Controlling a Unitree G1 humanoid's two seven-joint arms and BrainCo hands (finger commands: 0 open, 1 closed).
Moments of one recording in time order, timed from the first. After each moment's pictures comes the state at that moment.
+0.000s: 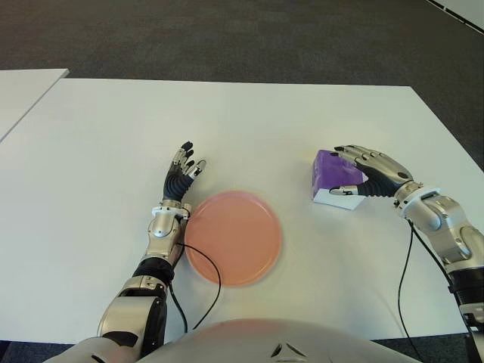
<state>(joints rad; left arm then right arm) -0.27 0.06 0.10 0.91 -0.06 -0.71 -0.07 -0.14 -0.83 0.06 0.18 -0.65 -0.41 0.16</state>
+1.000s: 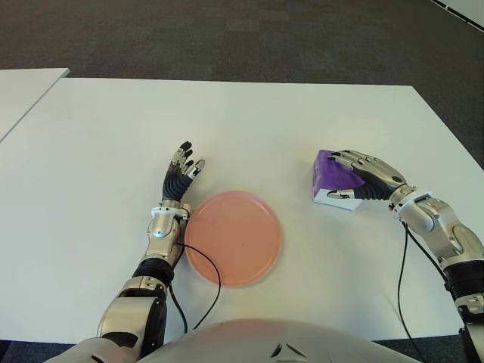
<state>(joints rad) -0.26 0.06 0.10 0.91 -0.07 -0.72 -0.07 -0.17 -0.84 0.10 0.27 -0.64 -0.48 0.11</state>
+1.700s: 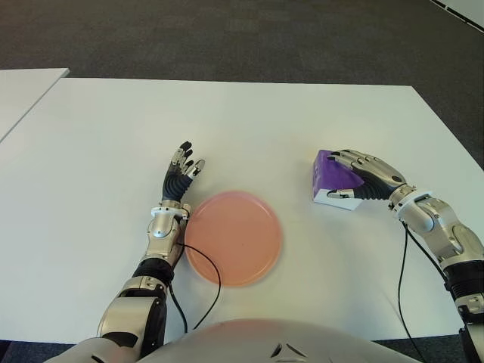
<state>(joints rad) -0.26 0.07 0.10 0.91 -0.07 -0.72 -0.08 -0.17 -0.84 0.10 0.26 -0.64 -0.48 0.11</state>
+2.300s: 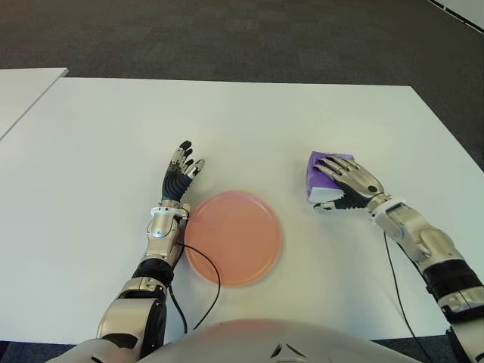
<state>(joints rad) -0.27 0.07 0.10 0.88 -0.07 -0.72 -0.08 -0.22 -0.76 0.33 0.34 -1.02 -0.35 -0.16</state>
